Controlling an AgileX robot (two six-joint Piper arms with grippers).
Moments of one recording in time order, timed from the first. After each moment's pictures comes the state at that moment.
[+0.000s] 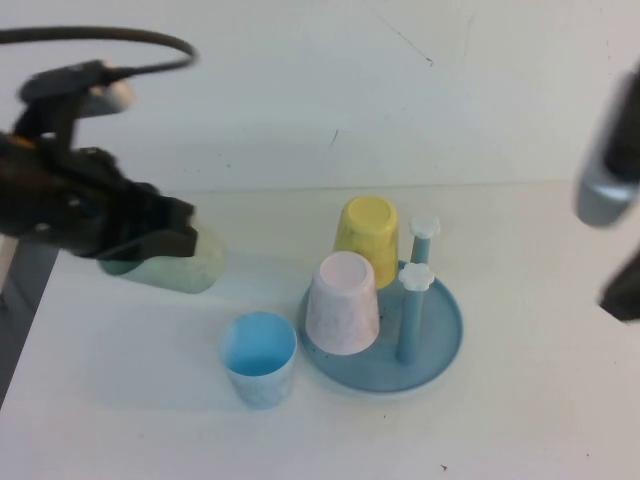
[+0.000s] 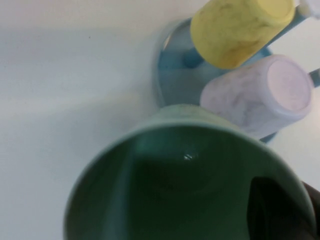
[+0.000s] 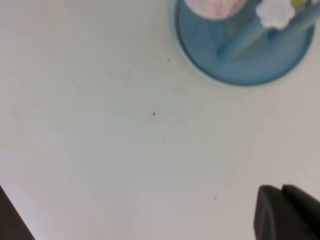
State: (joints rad) right arm 0.53 1.27 -1.35 0.14 1.30 -0.54; left arm -0.16 1.34 -1.18 -0.57 0.96 0.30
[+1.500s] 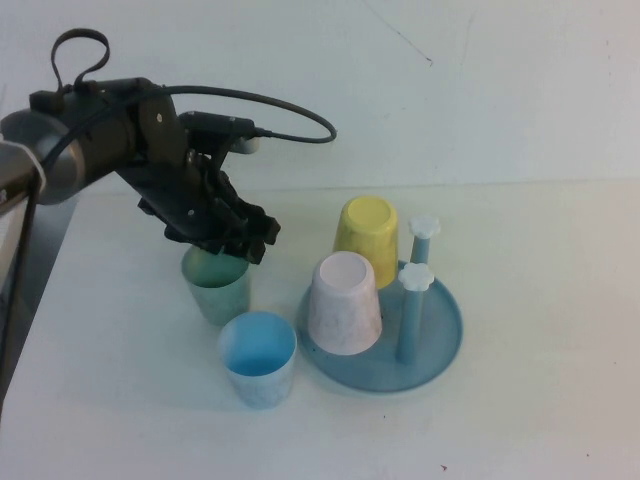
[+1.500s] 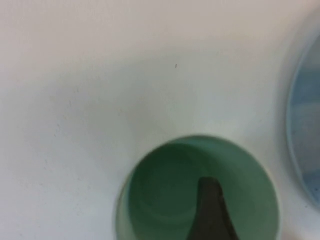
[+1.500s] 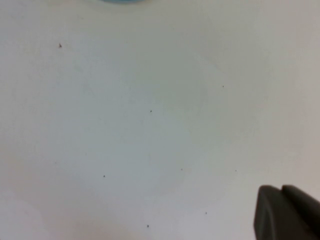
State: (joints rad) right arm 0.53 0.52 -0.82 -0.18 1.26 -0.21; left arm -0.29 1.93 -1.54 -0.24 0.86 0.17
